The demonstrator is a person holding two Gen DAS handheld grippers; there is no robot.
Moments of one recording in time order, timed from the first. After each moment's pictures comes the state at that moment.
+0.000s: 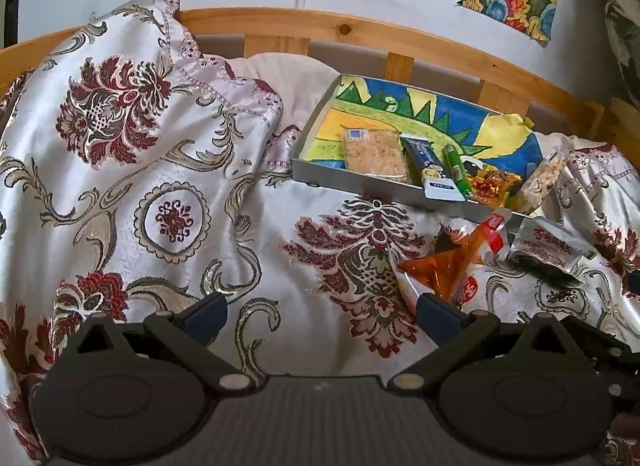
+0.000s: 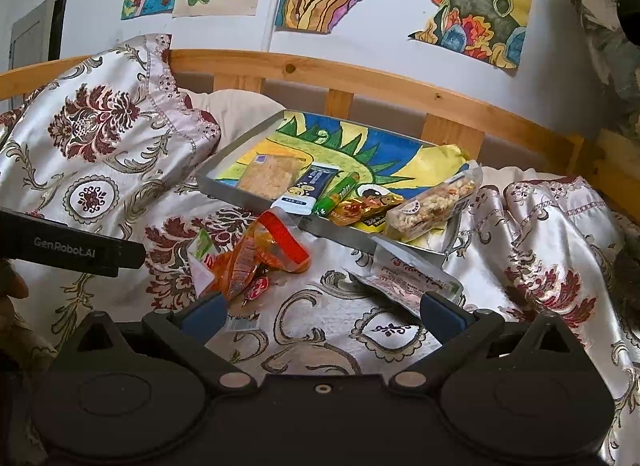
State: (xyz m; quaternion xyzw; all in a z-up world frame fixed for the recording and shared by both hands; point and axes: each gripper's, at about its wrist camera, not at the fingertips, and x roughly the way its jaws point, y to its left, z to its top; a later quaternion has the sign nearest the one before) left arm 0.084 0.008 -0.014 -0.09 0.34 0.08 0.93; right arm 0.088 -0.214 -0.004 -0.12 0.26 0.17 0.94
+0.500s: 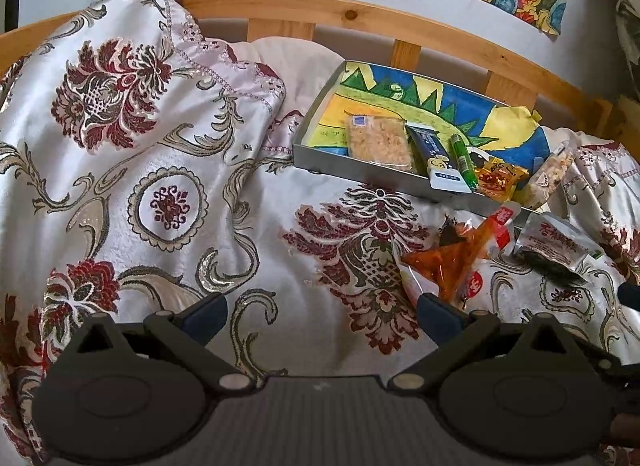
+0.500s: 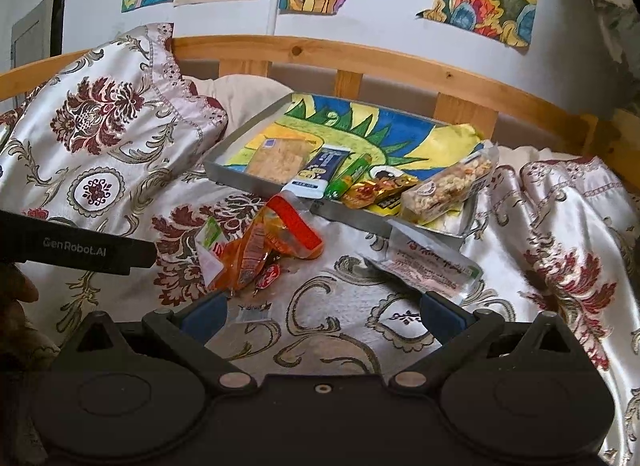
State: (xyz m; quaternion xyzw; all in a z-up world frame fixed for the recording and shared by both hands) left arm 0.092 0.011 -0.019 -0.10 0.36 0.08 0.93; right arm 0.100 -0.211 -0.012 -0.11 0.29 0.18 0.93
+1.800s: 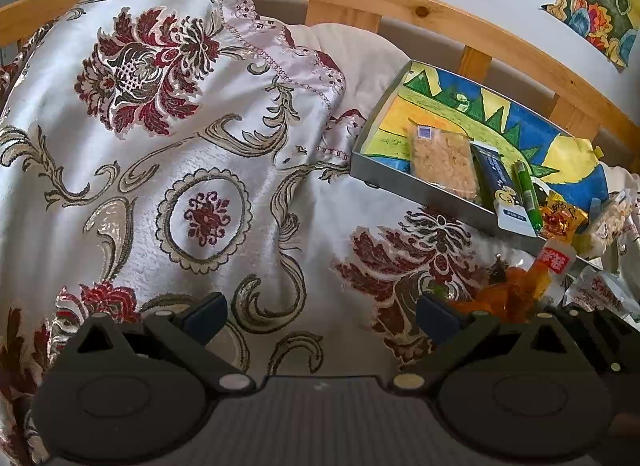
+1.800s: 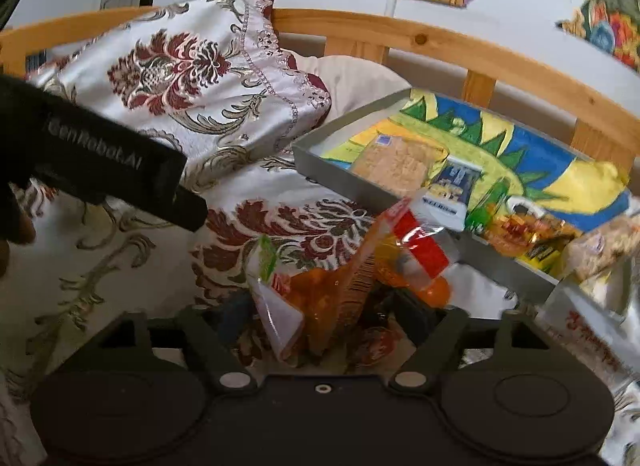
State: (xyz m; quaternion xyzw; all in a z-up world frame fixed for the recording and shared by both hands) left arm 0.129 0.045 -0.022 -0.15 0.38 0.14 0.90; right arm 0.166 -0.136 -0.065 -0.17 0.26 0.32 0.89
